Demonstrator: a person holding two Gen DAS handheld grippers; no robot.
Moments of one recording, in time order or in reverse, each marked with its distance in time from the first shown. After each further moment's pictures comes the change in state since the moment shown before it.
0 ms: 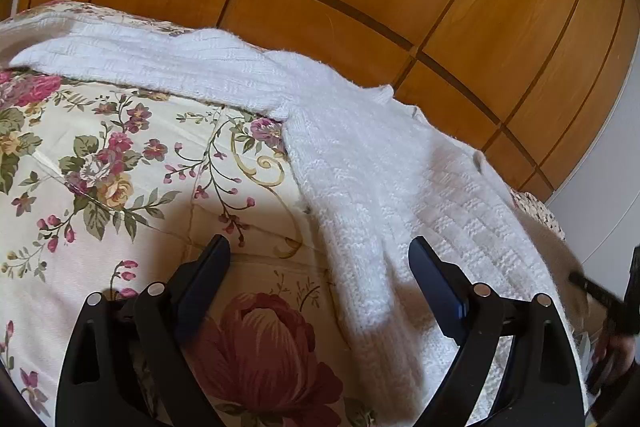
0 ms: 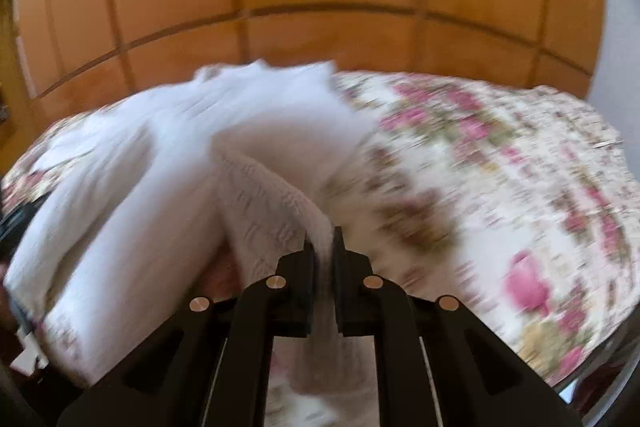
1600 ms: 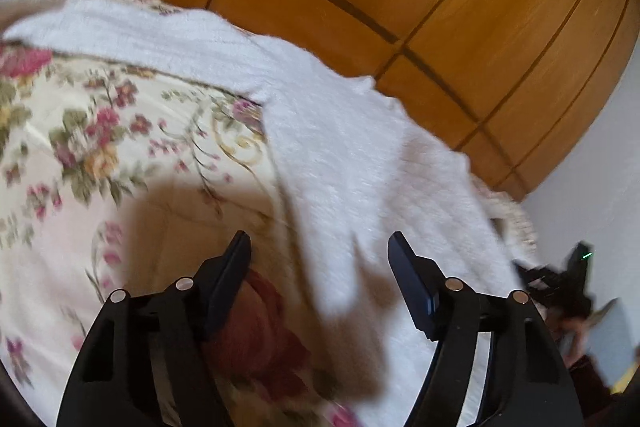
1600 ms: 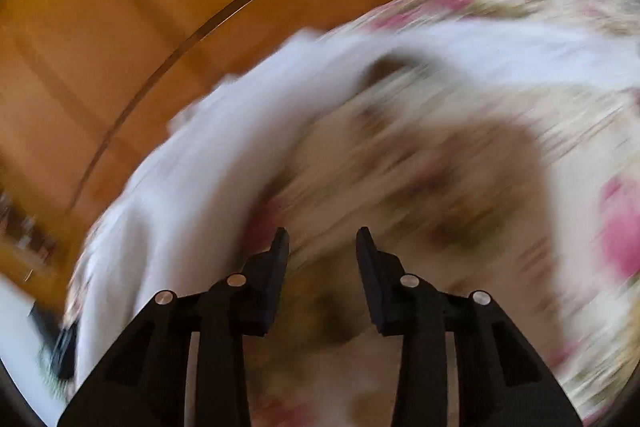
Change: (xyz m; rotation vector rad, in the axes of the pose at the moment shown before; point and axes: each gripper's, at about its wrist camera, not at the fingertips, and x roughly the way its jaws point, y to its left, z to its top) left arm -0.019 0.005 -0.008 -0.080 0.052 -0.141; right arm 0.058 -0.044 -0.007 0.409 0.134 0.315
